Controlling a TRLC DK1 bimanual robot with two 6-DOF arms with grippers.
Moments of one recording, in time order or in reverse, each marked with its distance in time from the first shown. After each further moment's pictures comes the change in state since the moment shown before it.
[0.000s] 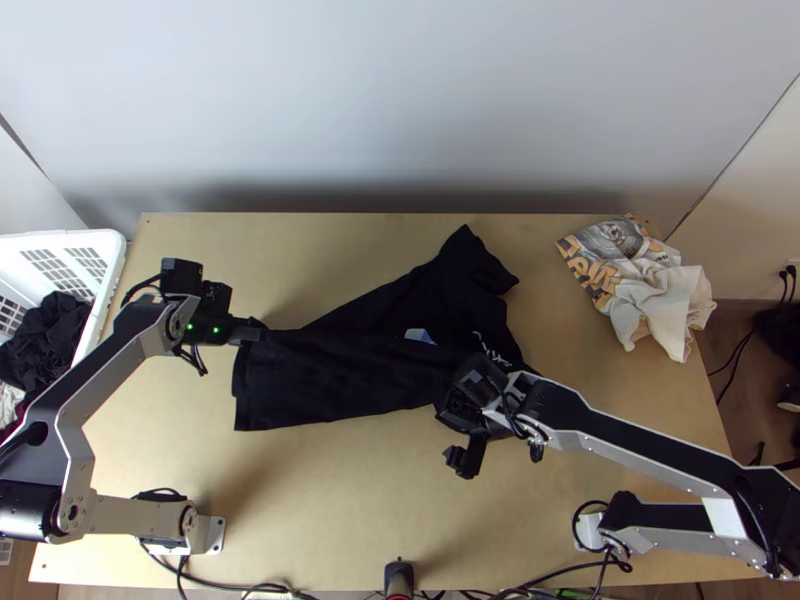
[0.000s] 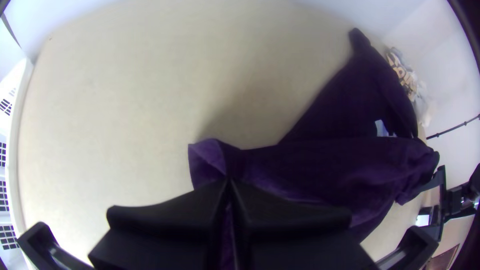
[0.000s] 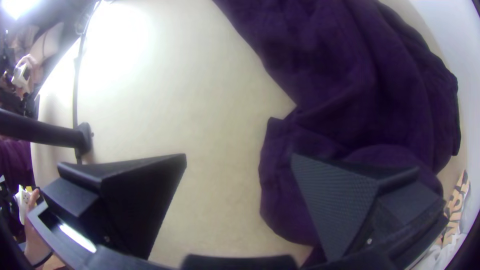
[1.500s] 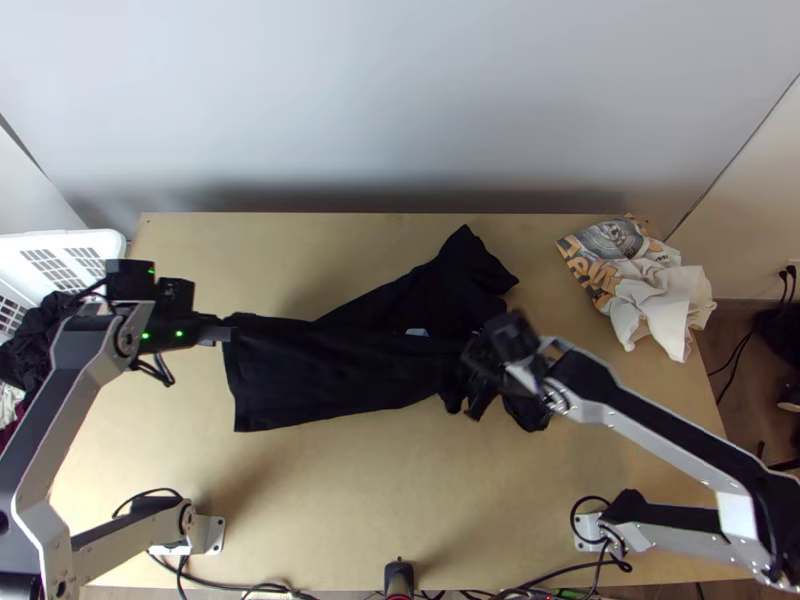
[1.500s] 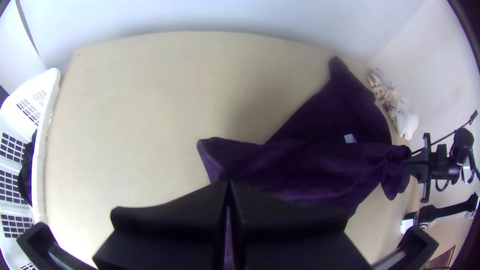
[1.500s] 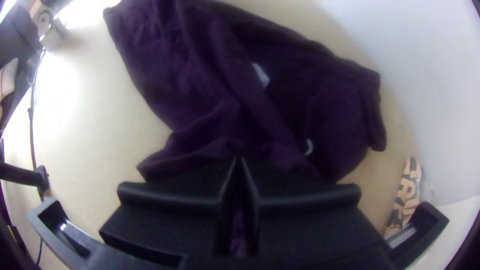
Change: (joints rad) left arm 0.071 -0.257 0.046 -0.191 0.044 0.000; right arm -0.200 -0.035 0.070 0.103 0.163 -0.077
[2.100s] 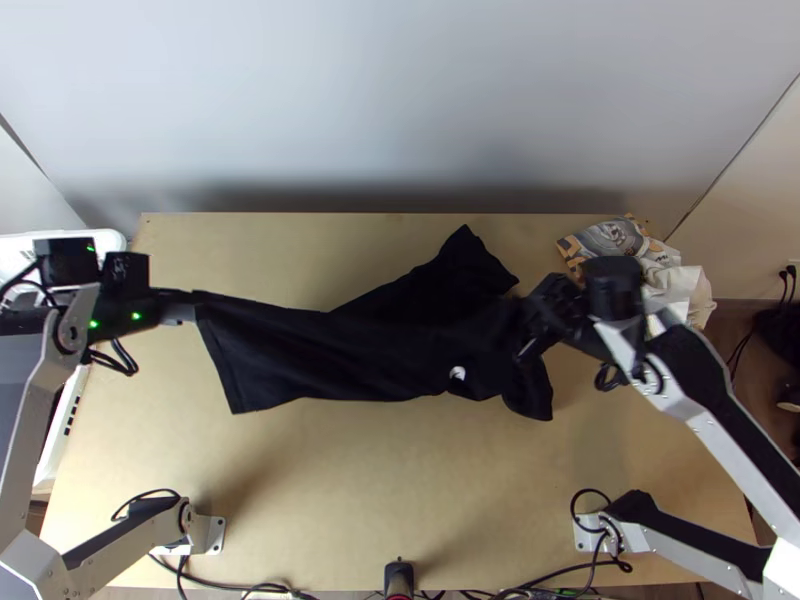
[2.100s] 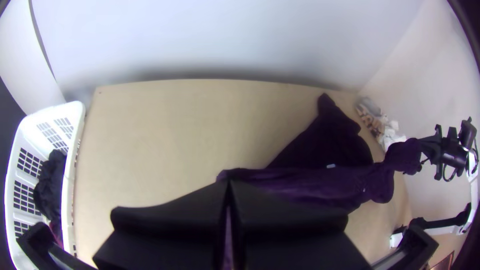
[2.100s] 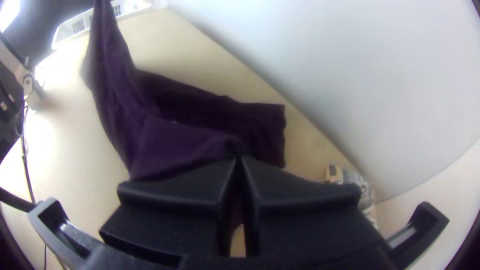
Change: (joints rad) left arm 0.073 -0.071 0.233 -0.159 0.032 0.012; right arm -0.233 -0.191 0.248 -0.155 0.002 -0.066
